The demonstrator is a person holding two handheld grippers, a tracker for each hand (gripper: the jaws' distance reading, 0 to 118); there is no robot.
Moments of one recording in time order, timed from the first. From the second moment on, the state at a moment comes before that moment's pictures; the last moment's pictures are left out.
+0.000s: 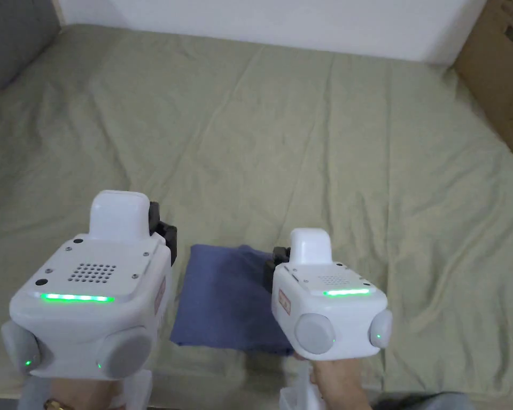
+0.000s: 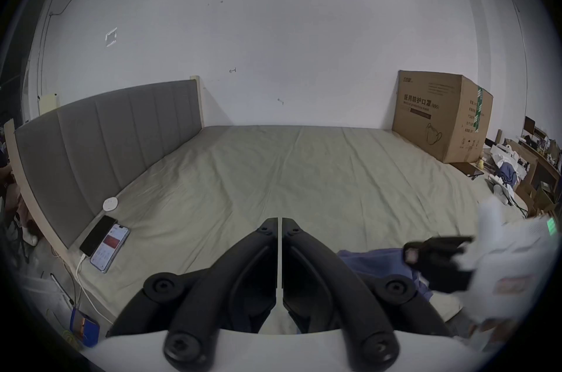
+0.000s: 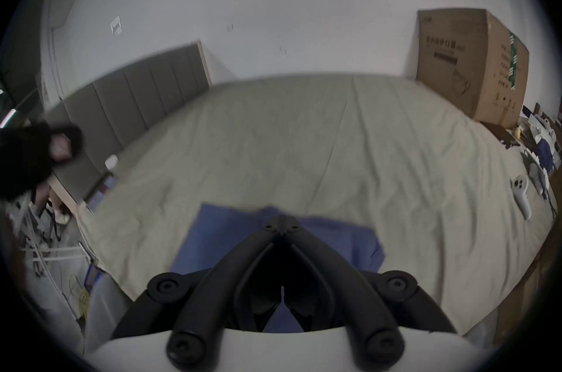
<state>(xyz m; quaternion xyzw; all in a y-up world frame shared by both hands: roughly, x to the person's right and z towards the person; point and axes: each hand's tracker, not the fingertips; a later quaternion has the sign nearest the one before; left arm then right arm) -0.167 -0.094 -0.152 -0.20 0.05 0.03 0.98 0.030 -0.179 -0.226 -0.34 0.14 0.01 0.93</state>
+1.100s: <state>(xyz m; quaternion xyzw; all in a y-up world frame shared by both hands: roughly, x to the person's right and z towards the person) -0.257 -0.261 -0.270 -0.50 -0.31 0.50 0.64 0.028 -0.230 -0.237 -0.41 0.14 0.01 0.90</state>
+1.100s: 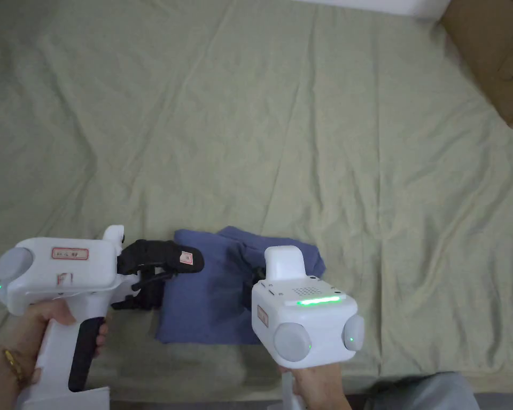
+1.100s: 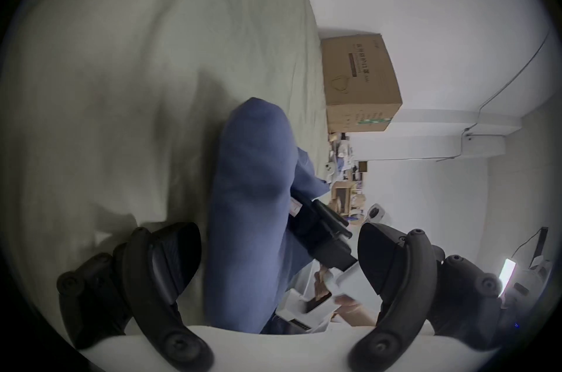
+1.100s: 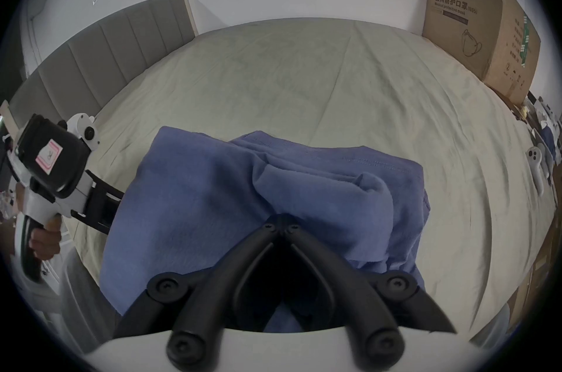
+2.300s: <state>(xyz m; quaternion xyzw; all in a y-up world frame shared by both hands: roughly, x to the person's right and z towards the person) -0.453 -0.119 -0.276 -0.57 0.24 0.02 0.79 0.110 -0.102 -0.199 -0.33 0.16 -0.02 0.93</state>
